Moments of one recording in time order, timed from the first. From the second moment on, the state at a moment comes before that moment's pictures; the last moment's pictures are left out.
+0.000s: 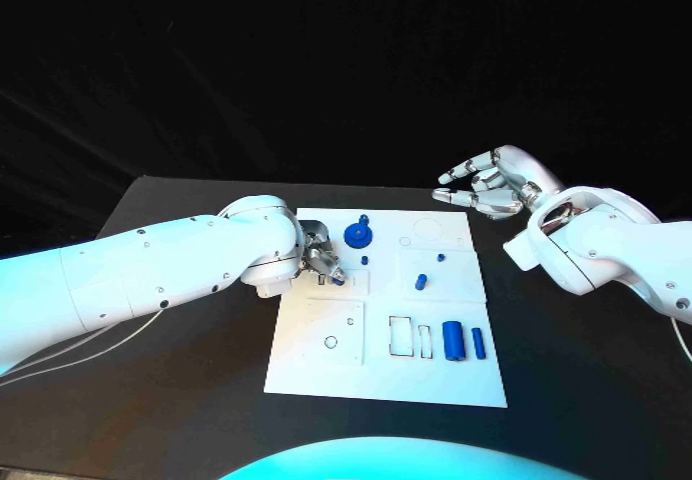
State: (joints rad) left arm 1.24 -0.66 -0.04 1.49 -1.05 0.09 -0.69; left_hand 1.12 -0.17 0.68 0.10 0.20 0.92 0.06 0.68 0.45 1.37 -0.04 1.13 0.99 1.46 -0.09 1.56 1.31 0.09 1.40 0.02 1.39 1.18; right arm 1.32 -0.94 -0.12 1.62 -0.90 -0.53 0.01; right_hand 1.37 -0.05 -0.09 0.23 0.32 0.98 0.15 0.13 0.14 1.43 0.07 1.44 1.31 1.47 0.00 1.54 1.31 0.05 1.41 0.10 1.28 1.31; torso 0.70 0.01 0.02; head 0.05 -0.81
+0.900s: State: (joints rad) left arm 1.24 -0.63 -0.04 1.45 -1.03 0.14 -0.69; left_hand 1.03 -0.10 0.66 0.08 0.19 0.96 0.05 0.70 0.42 1.39 -0.05 1.16 1.03 1.47 -0.09 1.56 1.31 0.09 1.40 0.02 1.39 1.18; right arm 1.32 -0.94 -0.12 1.62 -0.90 -0.53 0.01; right_hand 1.36 -0.05 -0.09 0.23 0.32 0.98 0.15 0.13 0.14 1.43 0.07 1.44 1.31 1.47 0.00 1.54 1.31 0.05 1.41 0.10 1.28 1.31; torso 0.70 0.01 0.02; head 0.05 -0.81
